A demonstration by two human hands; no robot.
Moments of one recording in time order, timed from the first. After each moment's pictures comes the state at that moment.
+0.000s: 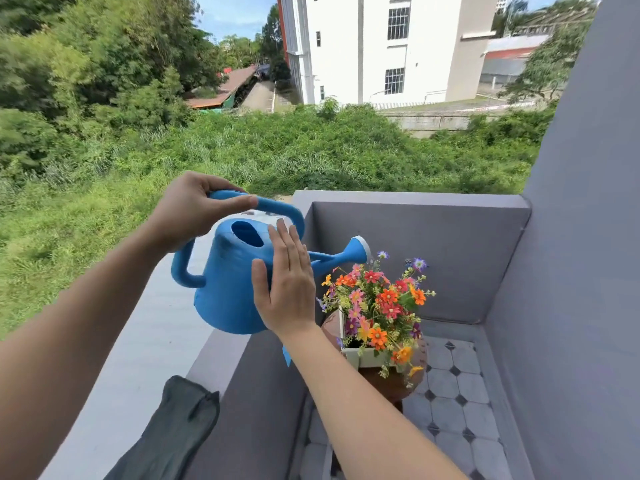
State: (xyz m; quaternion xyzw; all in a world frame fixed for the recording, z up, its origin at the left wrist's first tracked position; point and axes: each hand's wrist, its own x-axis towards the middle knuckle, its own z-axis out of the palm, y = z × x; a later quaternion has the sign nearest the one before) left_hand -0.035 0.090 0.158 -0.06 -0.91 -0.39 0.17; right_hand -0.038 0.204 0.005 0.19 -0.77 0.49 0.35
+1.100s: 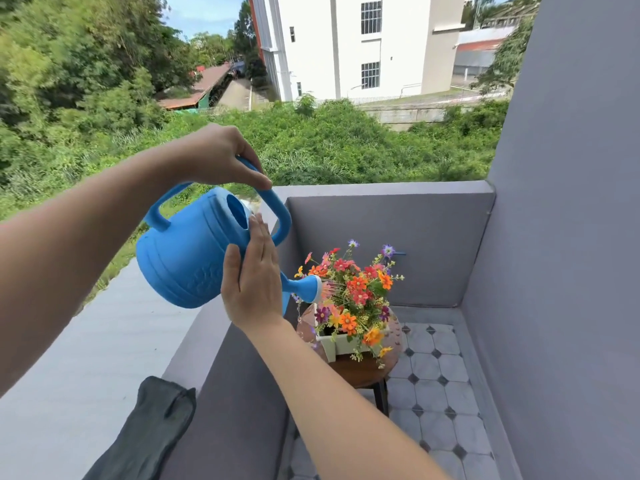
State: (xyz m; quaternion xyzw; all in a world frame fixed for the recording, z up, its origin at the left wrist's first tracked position) left_hand -0.083 0.152 0.224 -0.15 -0.99 -0.06 0.04; right_hand -0.032 0.198 0.034 0.16 -0.75 0.61 0.23
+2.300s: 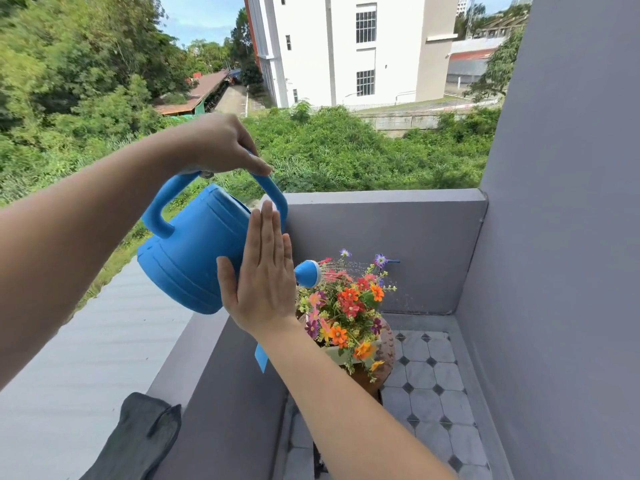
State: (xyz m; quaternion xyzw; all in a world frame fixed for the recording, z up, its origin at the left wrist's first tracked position) left_hand -0.087 0.166 0.244 -0.09 -0.99 -0.11 0.04; right_hand -0.036 0.218 0.041 0.15 -0.84 0.36 0.38
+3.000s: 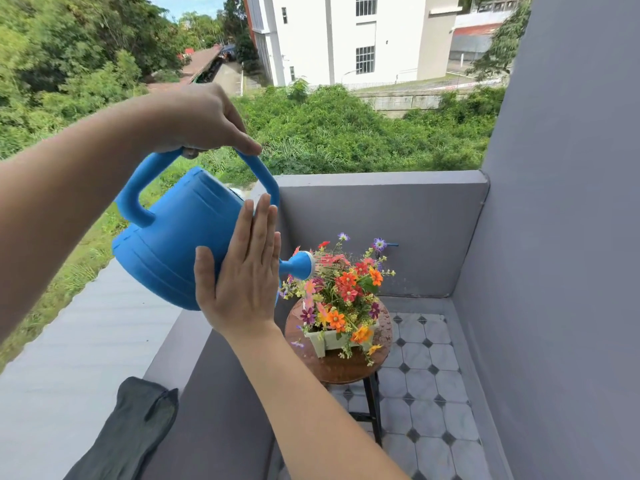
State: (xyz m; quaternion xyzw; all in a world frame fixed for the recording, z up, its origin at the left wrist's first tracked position) left_hand -0.082 0.168 0.243 -0.06 -0.99 -0.14 0.03; right_hand -0.011 0.202 0.042 0.10 -0.82 0.45 0.34
